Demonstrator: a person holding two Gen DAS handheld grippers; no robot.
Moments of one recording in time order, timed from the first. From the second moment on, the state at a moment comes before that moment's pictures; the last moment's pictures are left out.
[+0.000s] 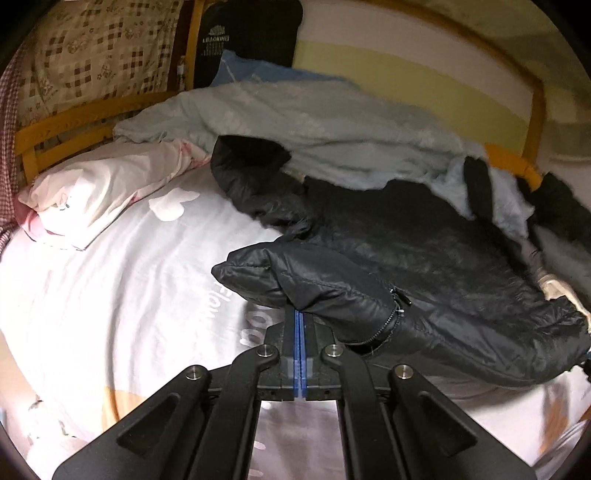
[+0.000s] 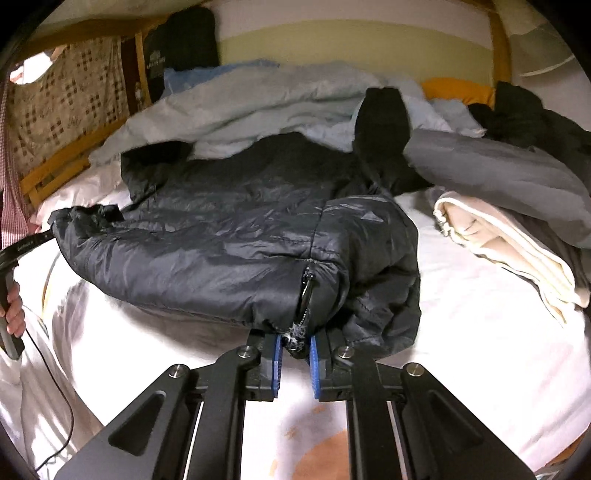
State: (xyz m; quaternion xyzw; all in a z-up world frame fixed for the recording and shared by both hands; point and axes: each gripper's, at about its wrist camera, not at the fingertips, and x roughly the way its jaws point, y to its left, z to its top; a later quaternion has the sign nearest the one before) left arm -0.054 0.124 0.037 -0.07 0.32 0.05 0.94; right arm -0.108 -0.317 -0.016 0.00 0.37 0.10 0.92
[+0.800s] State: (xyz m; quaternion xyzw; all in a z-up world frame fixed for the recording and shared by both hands) left arm 0.109 0.116 -0.025 0.08 0.41 0.10 0.90; right arm 0.042 -0.349 0.001 0.00 0.28 -0.01 0.96
